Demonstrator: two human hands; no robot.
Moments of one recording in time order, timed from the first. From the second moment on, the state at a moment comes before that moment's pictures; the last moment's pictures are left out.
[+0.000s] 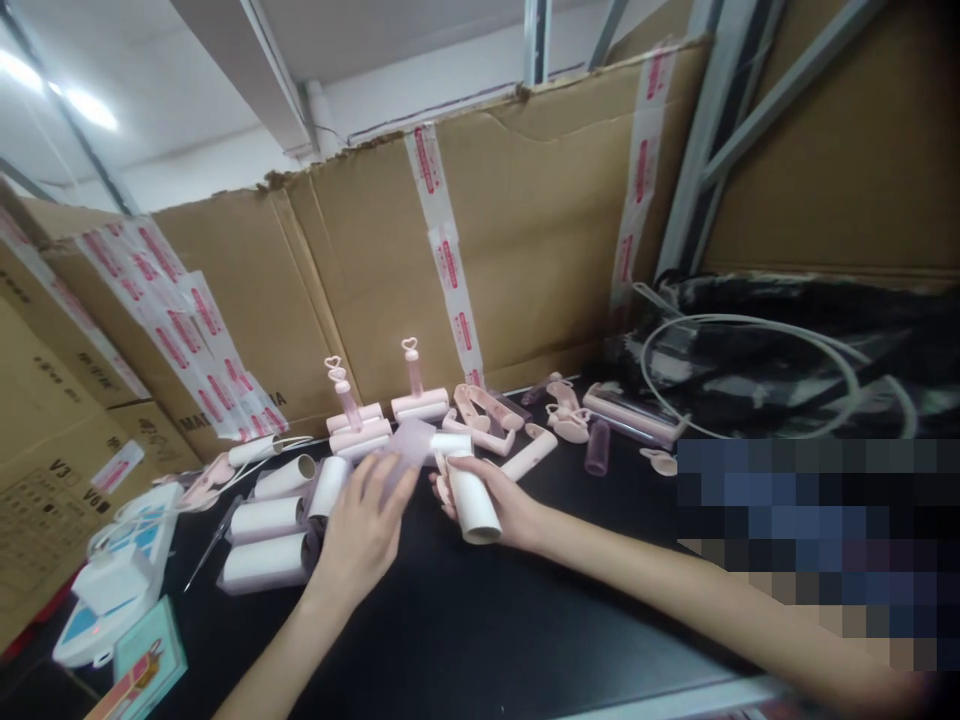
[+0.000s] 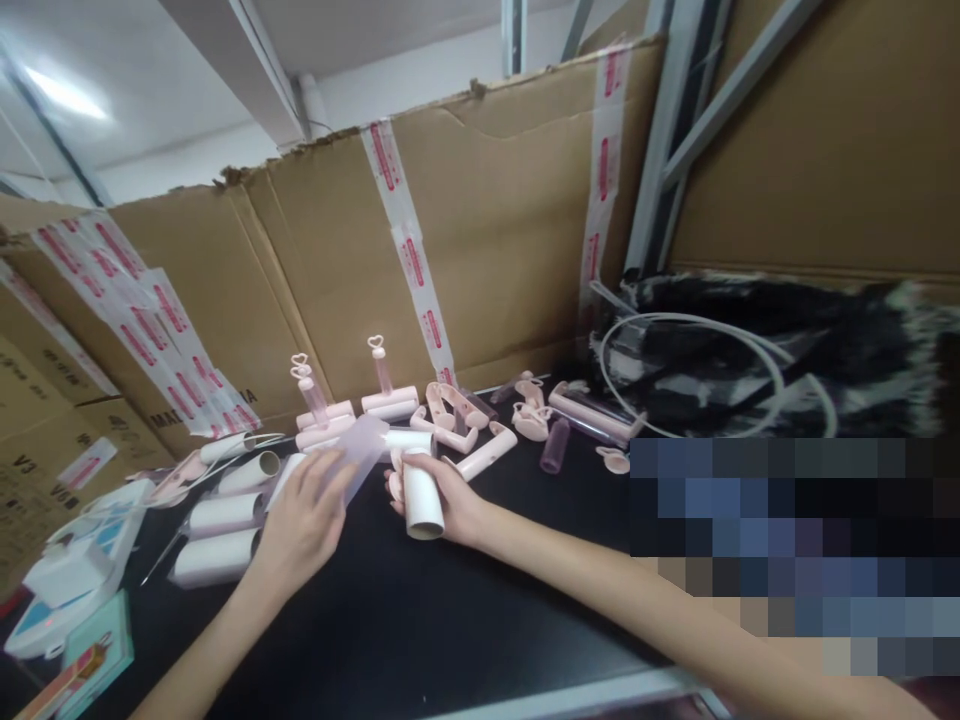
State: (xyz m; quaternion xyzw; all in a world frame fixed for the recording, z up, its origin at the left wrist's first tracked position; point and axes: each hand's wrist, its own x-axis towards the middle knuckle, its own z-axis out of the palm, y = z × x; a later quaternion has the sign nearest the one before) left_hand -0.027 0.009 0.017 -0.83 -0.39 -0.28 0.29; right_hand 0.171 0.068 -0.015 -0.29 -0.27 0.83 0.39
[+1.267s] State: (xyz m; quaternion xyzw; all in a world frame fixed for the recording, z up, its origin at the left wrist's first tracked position) left_hand 0.020 0.013 0.022 -0.60 -0.39 -0.34 -0.61; right_hand 0.204 0.080 0.051 -0.29 -0.41 0.65 0.57
